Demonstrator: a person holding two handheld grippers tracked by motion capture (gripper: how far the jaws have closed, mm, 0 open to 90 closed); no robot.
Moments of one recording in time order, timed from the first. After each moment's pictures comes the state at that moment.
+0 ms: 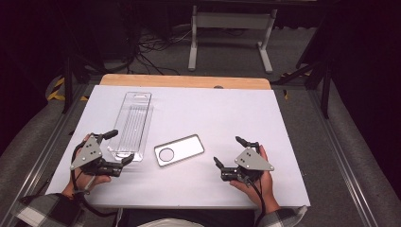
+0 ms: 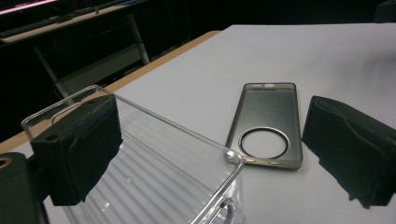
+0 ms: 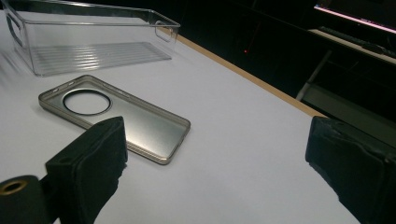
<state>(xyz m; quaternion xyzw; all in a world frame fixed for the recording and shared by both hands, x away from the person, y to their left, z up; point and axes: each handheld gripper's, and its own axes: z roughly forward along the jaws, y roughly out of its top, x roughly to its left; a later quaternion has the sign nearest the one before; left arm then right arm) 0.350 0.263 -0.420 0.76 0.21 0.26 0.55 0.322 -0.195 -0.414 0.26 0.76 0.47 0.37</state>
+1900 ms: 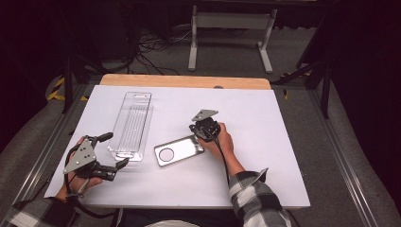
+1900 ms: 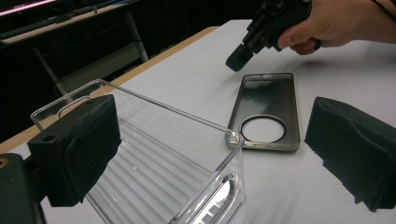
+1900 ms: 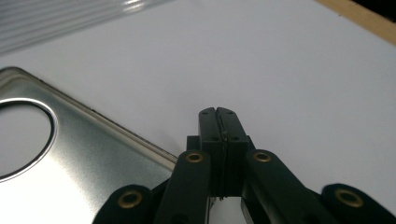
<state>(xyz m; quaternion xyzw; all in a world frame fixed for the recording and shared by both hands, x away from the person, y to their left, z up) 0.341 0.271 -0.421 0.77 0.20 0.28 0.54 0.474 -0.100 -0.440 0.29 0.86 0.37 0.20</state>
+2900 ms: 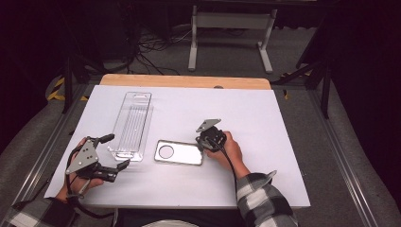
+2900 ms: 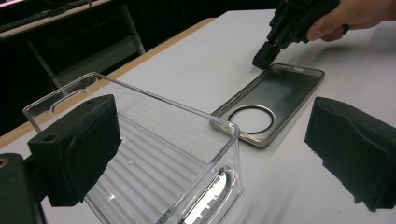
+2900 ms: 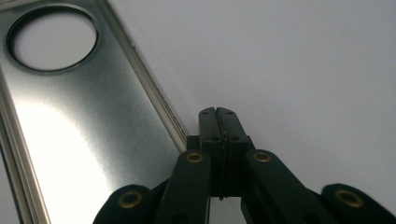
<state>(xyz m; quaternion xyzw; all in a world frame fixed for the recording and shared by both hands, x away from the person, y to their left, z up) 0.341 0.268 -0.424 0.78 0.19 0.27 0.52 0.444 -0.118 -0.446 0.28 0.89 0.31 0.17</state>
